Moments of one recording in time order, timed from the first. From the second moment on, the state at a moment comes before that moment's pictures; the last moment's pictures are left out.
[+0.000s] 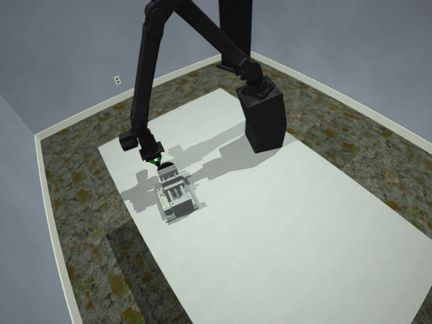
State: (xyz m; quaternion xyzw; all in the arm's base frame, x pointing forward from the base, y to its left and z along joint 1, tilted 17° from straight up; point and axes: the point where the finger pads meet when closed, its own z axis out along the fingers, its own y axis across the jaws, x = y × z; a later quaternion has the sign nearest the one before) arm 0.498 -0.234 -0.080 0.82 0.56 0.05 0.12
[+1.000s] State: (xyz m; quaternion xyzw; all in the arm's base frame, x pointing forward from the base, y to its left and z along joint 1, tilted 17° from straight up) arm 0.503 -0.238 -0.109 0.81 0.56 0.05 0.13
